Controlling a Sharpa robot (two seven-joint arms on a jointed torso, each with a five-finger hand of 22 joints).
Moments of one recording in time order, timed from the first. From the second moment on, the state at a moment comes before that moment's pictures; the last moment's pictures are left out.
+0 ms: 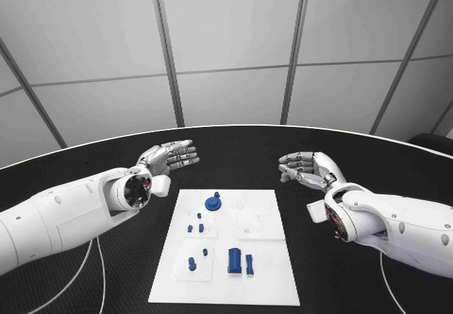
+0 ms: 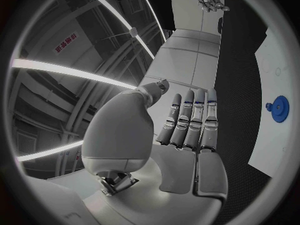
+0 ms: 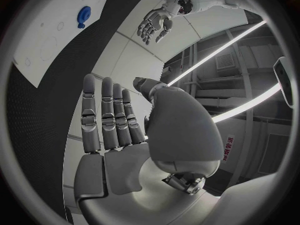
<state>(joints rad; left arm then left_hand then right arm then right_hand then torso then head) 1.25 -0.72 -0.11 1.19 0.29 -0.10 0.30 1.31 -0.18 0.56 0.09 0.11 0.72 0.19 0.44 0.10 0.87 0.20 0.33 0.06 0.74 0.17 0.48 0.16 0.17 0.71 0.29 0.34 0.16 1.17 -0.86 -0.11 1.45 -0.31 -0.59 0.45 1.31 -0.22 0.53 0.14 0.27 0.87 0.17 0.24 0.46 1.09 0.12 0.19 0.36 1.03 0.08 0.33 0.58 0.17 1.08 0.18 0.08 0.53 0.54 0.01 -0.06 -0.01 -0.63</state>
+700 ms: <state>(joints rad) 1.21 -0.66 -0.09 1.18 0.28 -0.22 0.38 0.89 -0.04 0.12 0.03 0.03 0.18 0.04 0.09 0.02 0.21 0.05 0.04 0.02 0.17 0.05 0.07 0.03 0.04 0.17 0.07 0.04 0.02 1.15 -0.78 -0.07 1.38 -0.18 -0.58 0.52 0.86 -0.05 0.13 0.03 0.06 0.22 0.05 0.05 0.10 0.45 0.04 0.02 0.03 0.25 0.03 0.04 0.11 0.05 0.25 0.06 0.02 0.09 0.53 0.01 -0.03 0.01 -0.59</state>
